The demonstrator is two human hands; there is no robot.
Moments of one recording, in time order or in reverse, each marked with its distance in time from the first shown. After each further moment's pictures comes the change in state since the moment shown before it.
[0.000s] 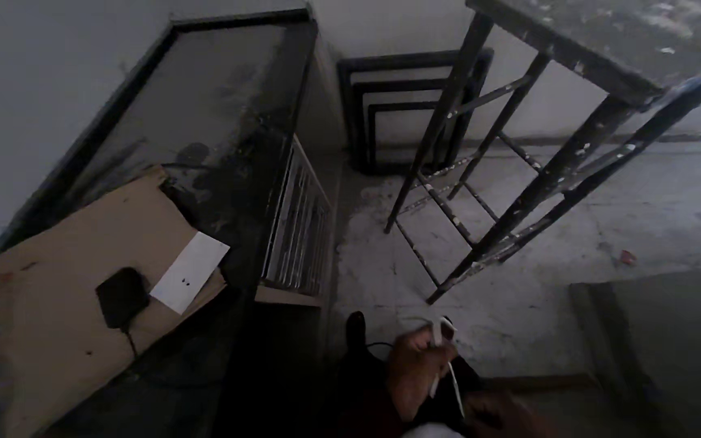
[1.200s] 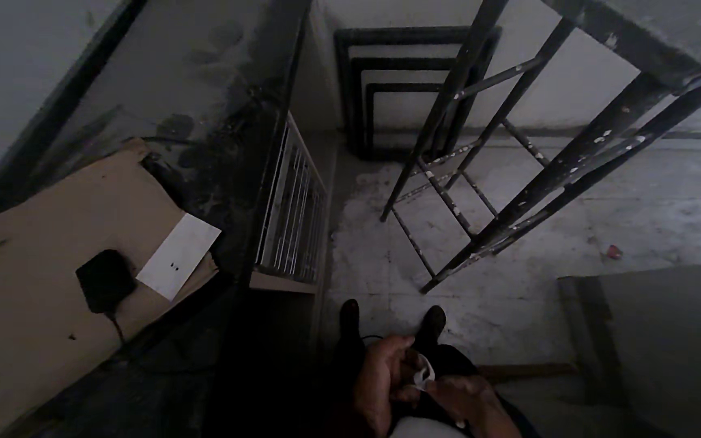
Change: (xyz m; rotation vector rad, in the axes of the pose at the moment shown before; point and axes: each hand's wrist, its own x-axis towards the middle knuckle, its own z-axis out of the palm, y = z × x) left_hand -0.021 -0.012 -0.034 -0.296 -0.030 -0.248; right_hand 0.029 -0.024 0.055 0.681 0.355 -0.034
